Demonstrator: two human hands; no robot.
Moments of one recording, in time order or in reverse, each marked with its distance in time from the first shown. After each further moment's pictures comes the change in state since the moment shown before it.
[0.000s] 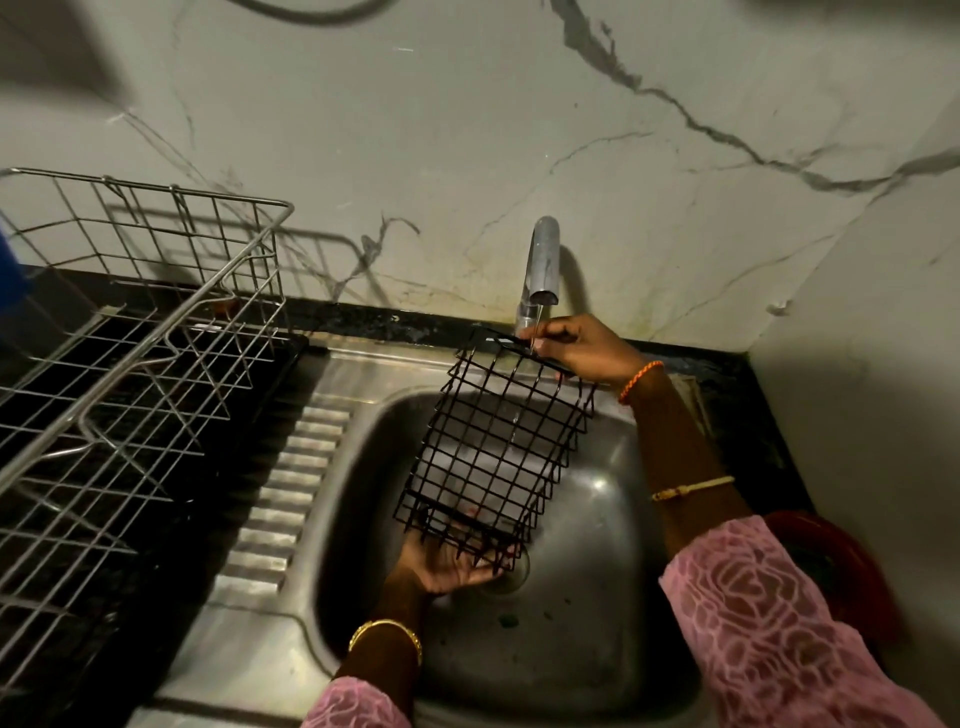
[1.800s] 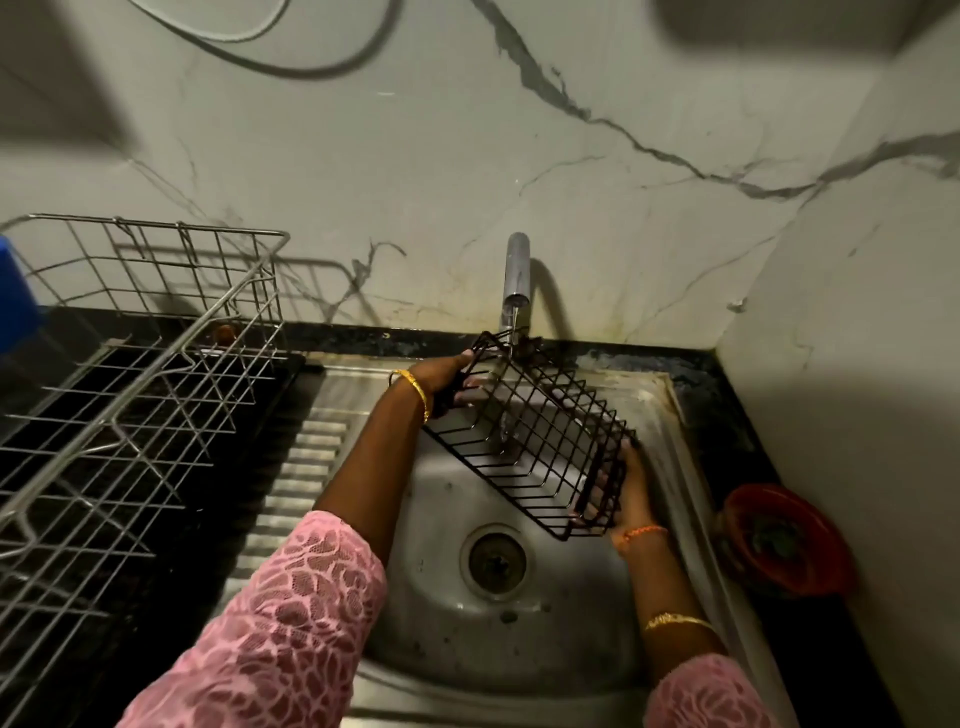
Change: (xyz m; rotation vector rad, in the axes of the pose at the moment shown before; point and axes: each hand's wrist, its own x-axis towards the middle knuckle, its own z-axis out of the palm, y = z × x) left_hand -0.064 0.095 0.194 0.997 0.315 0.381; right_hand -0.108 0.114 0.069 1.130 0.484 0.768
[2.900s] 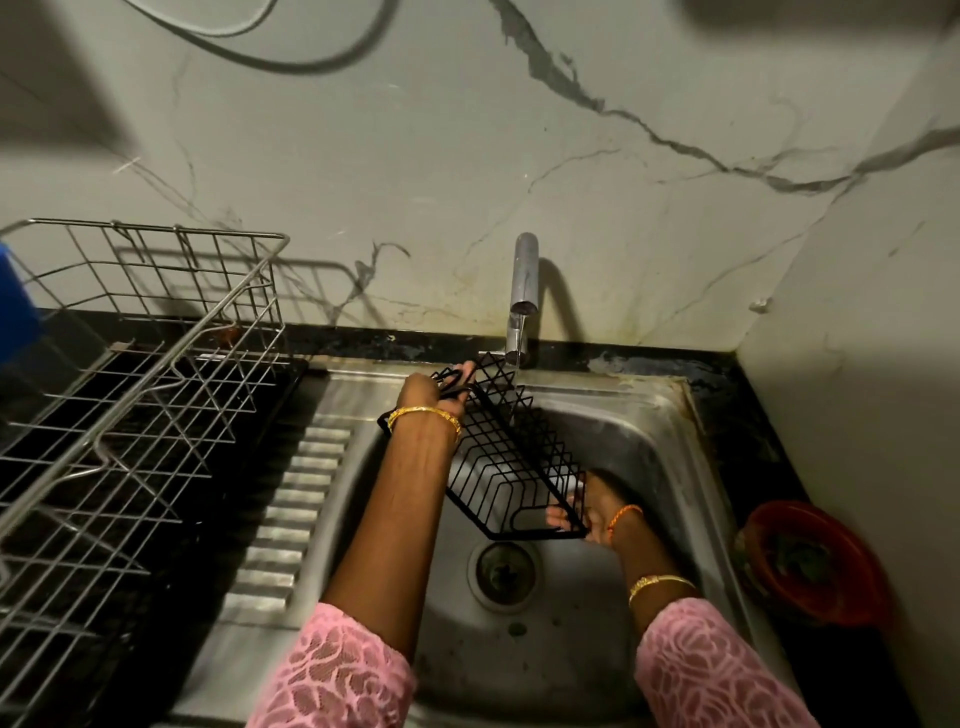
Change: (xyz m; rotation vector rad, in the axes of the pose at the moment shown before) left_hand -0.004 -0.004 0.008 -1.425 0.116 -0.012; right_hand 0.067 0.014 0.014 -0.308 -0.118 0.145
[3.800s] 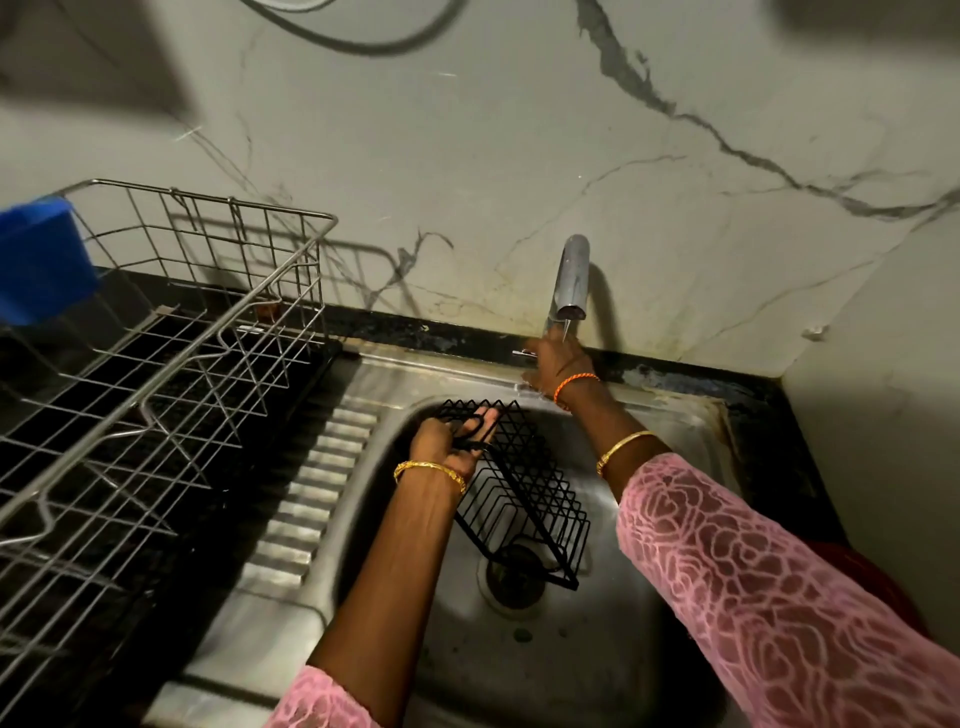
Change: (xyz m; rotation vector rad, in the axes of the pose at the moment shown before) left_hand -0.002 0.003 -0.051 0.288 0.077 0.025; right_hand 0.014 -0.143 0.118 -1.627 0.324 -1.032
